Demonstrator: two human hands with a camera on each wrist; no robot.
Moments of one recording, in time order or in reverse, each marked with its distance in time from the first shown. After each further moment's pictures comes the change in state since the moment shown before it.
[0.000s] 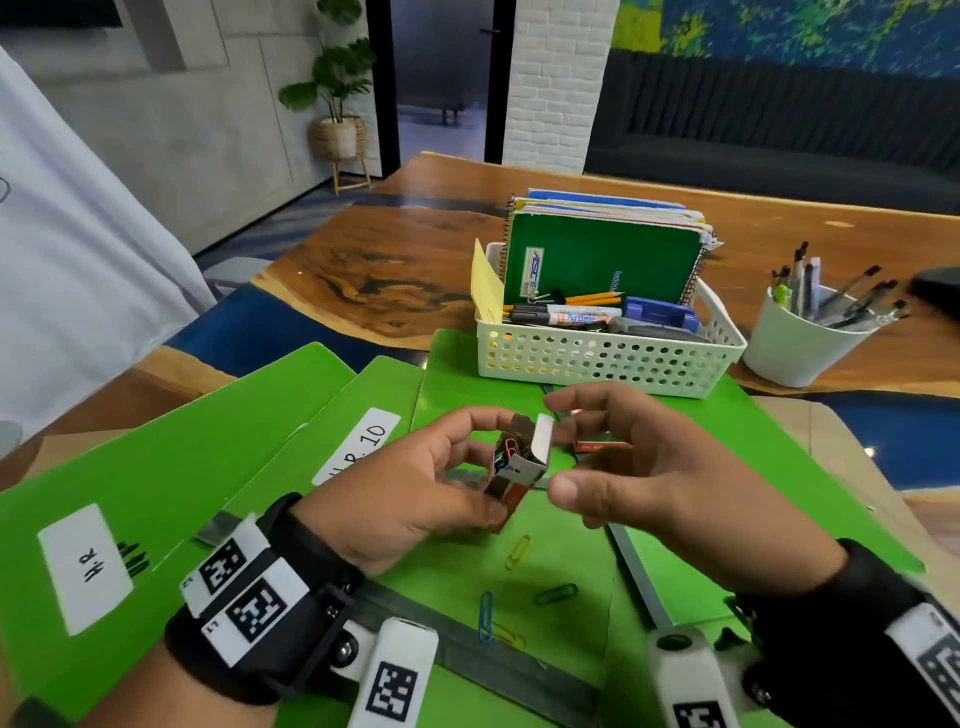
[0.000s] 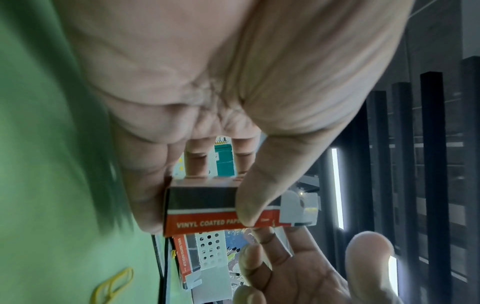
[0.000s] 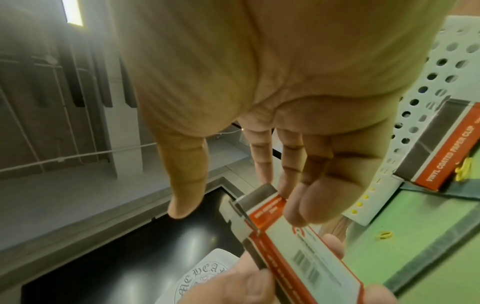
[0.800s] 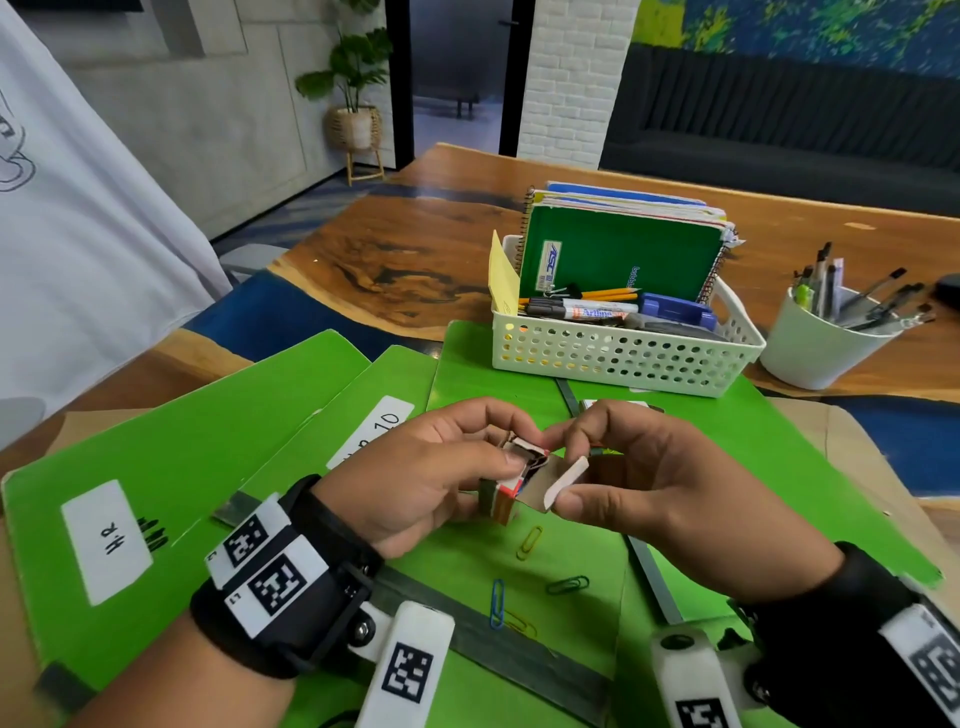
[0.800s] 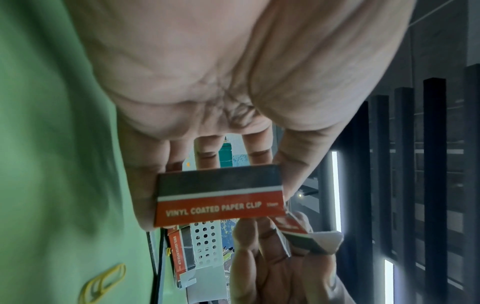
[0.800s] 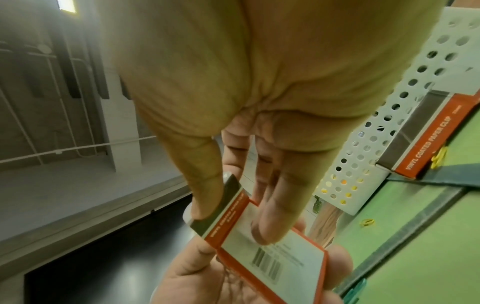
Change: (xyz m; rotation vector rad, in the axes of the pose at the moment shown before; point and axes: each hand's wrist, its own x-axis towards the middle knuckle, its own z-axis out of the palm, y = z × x) left_hand -0.001 0.007 0.004 -0.158 0.008 -0.011; right_hand 0.004 0.014 0.005 0.102 -0.123 -0.116
